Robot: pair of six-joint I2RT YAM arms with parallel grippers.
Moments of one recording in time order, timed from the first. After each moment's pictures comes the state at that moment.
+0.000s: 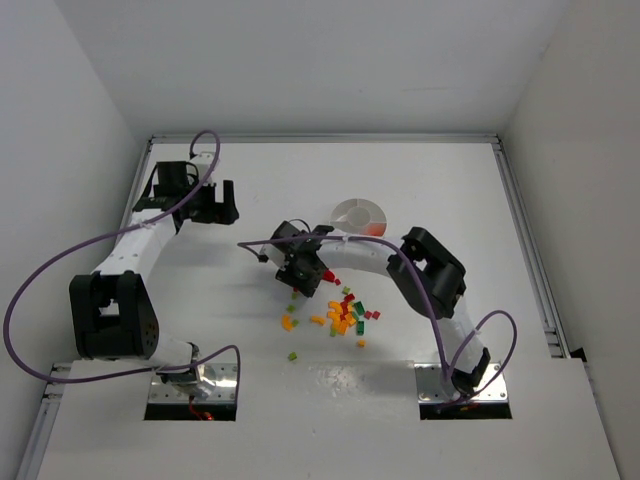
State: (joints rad) left arm 0.05 1.44 1.06 -0.38 0.30 0.07; right arm 0.95 2.11 1.45 -0.62 -0.03 -0.19
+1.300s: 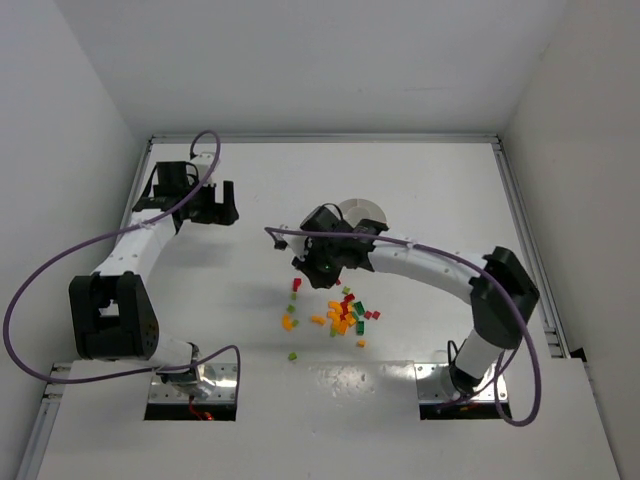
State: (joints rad) left arm 0.05 1.44 1.06 -0.39 0.30 0.08; right arm 0.92 1.71 1.24 -0.60 -0.16 -0.20
